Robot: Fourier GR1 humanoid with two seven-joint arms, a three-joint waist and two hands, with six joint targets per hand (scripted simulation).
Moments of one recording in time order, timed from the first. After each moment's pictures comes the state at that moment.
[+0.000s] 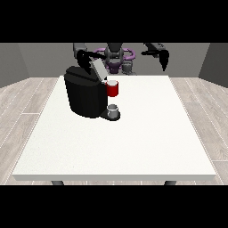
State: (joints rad) left arm -0.25 0.06 0.19 -1.37 0.01 -0.23 -0.06; right arm -0.58 -0.16 -0.08 -1.11 -0.01 0.07 -0.02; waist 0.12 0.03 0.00
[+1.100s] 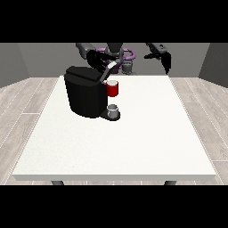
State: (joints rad) left arm -0.25 0.12 0.18 -1.33 0.02 -0.20 -0.10; right arm -0.72 -0.11 -0.03 -1.03 0.08 0.05 -0.04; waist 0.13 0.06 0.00
